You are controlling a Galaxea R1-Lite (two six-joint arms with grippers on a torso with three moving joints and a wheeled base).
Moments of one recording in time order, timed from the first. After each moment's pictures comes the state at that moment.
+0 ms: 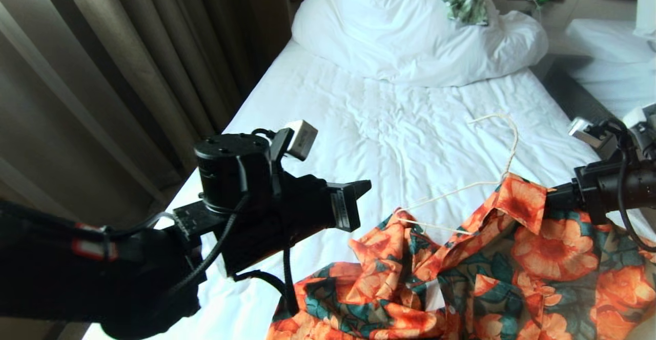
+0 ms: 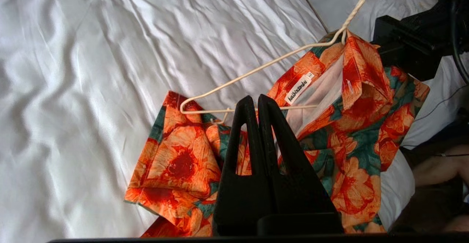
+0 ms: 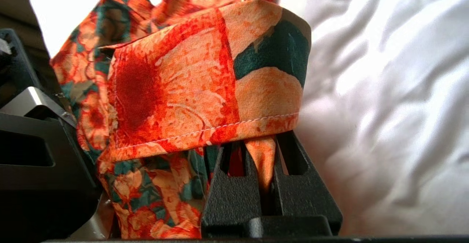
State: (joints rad) left arm -0.80 1.74 -0.82 -0.80 -0.05 -0.33; right arm -0.16 1.73 -1.26 0.49 0.90 -0.64
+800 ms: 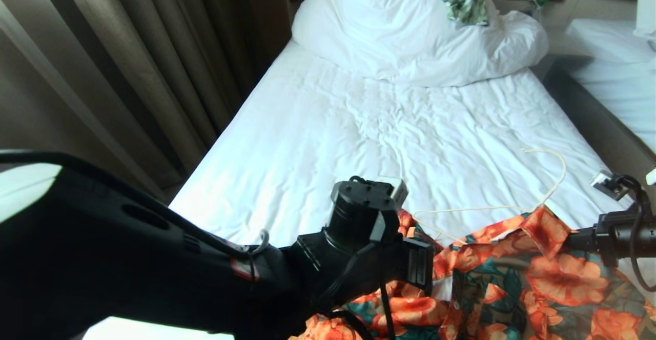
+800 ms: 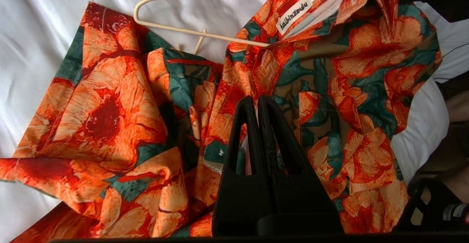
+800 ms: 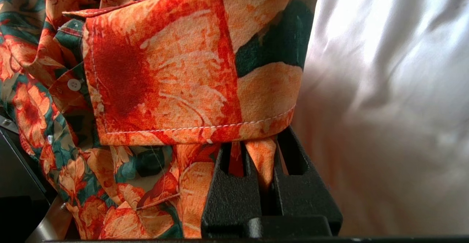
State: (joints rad) left arm -0.99 1.99 -1.02 -0.59 0.08 -0.33; right arm -0.36 1.79 -0.94 0.18 0.89 -0.67
